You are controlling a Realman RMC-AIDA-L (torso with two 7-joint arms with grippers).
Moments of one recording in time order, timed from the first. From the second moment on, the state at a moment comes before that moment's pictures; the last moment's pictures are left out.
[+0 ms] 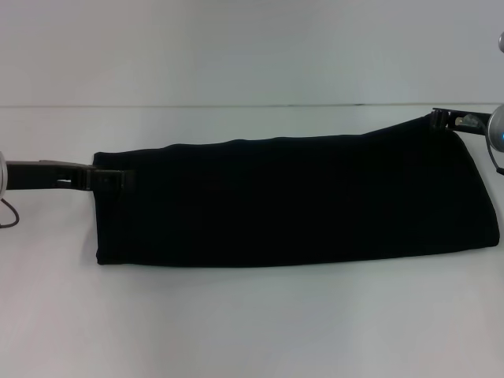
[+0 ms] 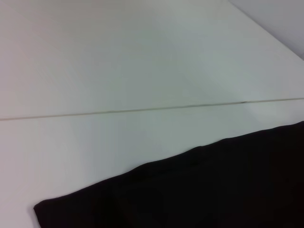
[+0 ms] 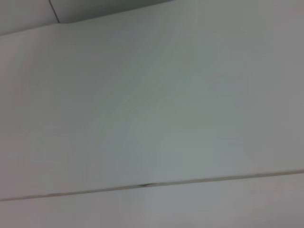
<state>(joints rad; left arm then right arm) -0.66 -2.03 0.48 0.80 2.42 1.32 -2.00 0.90 2.02 -0.66 -0.33 -2.31 -0.43 2.15</state>
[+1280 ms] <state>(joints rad) -0.57 -2.04 0.29 0.78 2.35 1.73 -2.23 0.56 1.91 -0.64 -0.63 -1.90 -1.25 2.05</state>
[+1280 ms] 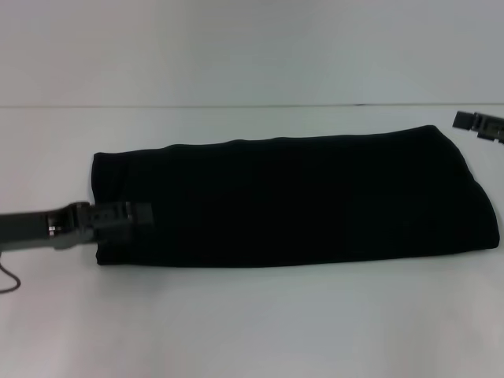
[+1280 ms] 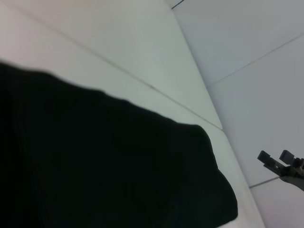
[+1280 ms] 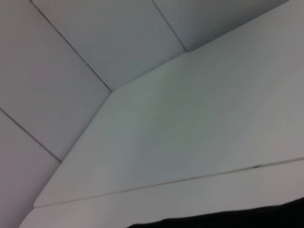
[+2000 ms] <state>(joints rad) -0.57 -2.04 0.31 0.64 2.49 1.59 -2.33 0.59 1.91 -0.64 -0.63 -1.91 -1.23 2.06</state>
